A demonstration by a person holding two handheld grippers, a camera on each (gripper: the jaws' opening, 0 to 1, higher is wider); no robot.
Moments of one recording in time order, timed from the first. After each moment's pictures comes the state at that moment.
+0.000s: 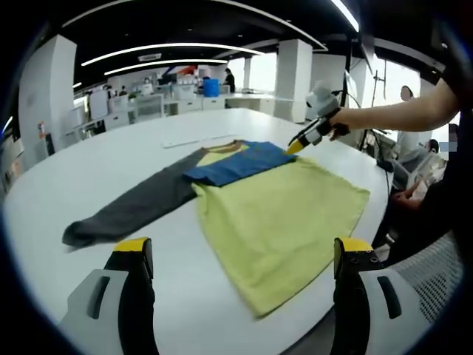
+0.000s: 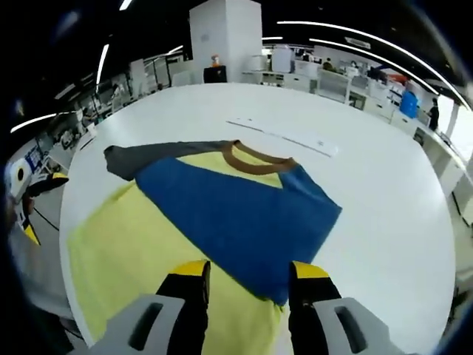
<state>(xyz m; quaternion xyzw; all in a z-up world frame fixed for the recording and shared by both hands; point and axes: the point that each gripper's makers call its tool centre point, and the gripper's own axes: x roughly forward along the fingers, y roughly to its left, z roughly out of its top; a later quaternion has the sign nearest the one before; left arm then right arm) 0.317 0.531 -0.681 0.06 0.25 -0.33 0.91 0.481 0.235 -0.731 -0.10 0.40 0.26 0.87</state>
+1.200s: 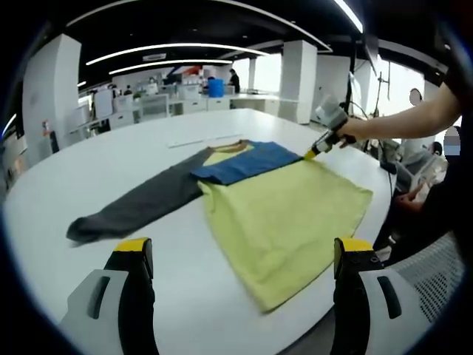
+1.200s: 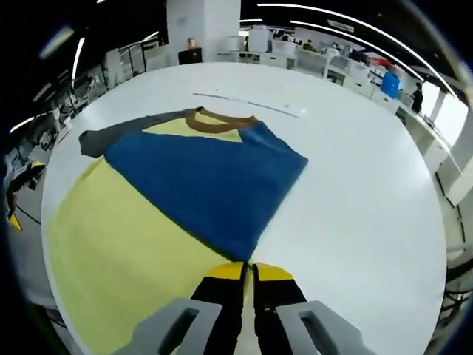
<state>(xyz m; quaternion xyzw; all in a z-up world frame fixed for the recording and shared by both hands) 0.314 0.540 -0.681 0.06 0.25 -0.31 0.91 0.469 0.185 -0.761 -0.11 0.45 0.20 0.87</state>
